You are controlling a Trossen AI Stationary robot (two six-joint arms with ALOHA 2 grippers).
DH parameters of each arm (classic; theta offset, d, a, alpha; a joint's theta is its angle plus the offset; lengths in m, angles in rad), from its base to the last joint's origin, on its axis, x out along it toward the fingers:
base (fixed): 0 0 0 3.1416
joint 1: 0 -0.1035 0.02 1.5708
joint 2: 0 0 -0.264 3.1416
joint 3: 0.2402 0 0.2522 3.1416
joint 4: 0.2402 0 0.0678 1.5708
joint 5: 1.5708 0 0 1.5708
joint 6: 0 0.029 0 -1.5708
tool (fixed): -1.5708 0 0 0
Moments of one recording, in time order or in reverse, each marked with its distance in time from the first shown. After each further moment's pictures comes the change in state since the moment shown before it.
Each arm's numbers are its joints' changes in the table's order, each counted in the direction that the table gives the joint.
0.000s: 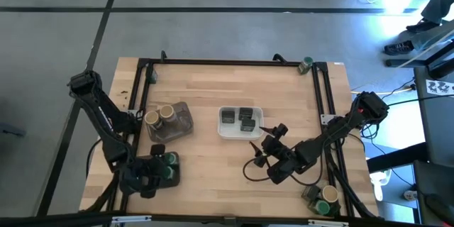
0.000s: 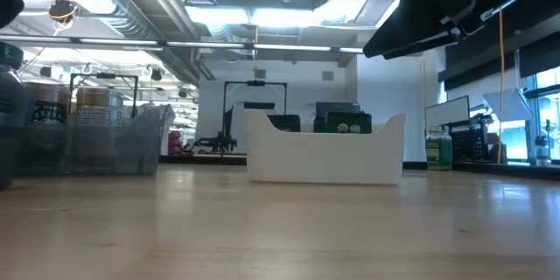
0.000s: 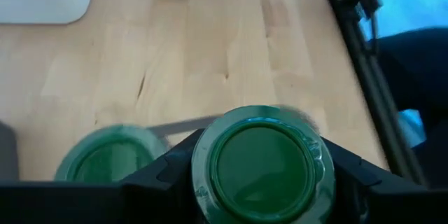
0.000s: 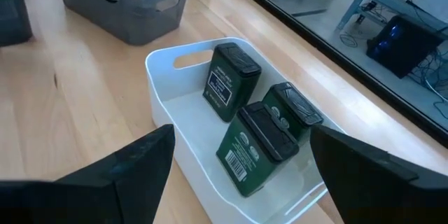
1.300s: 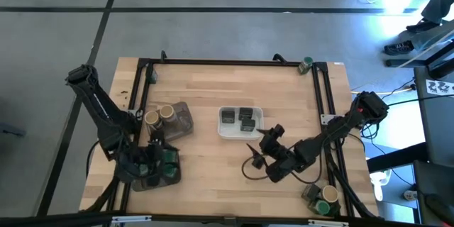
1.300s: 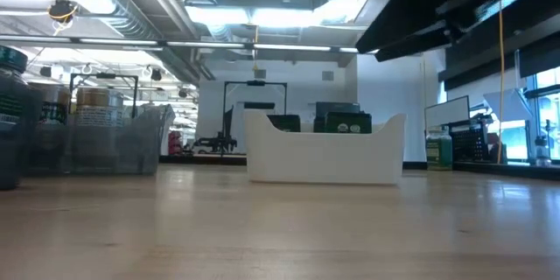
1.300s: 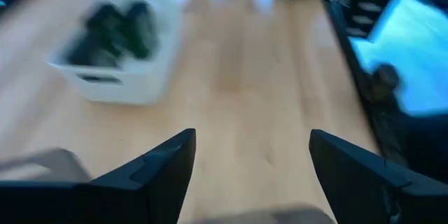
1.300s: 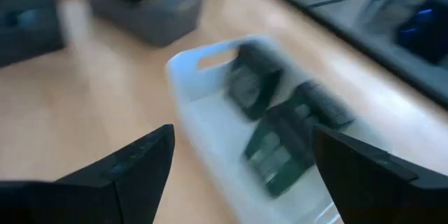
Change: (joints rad) left arm -0.095 -0.160 0.086 0.098 0.183 0.117; right arm 0.025 0.000 0.000 -0.092 0.069 -0.028
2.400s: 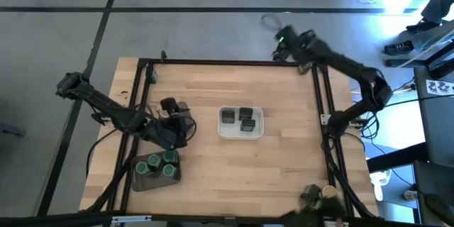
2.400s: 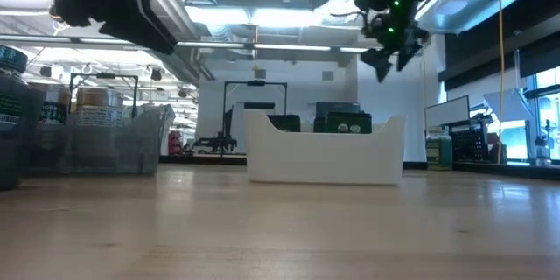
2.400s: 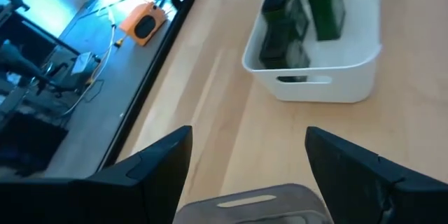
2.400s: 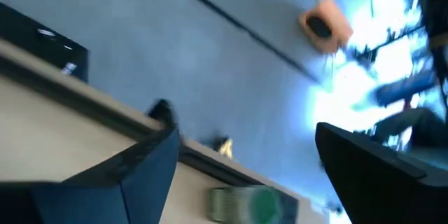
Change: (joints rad) left arm -0.518 0.007 -0.030 0.053 0.060 0.514; right arm 1.277 -0.113 0.372 0.447 0.302 -0.701
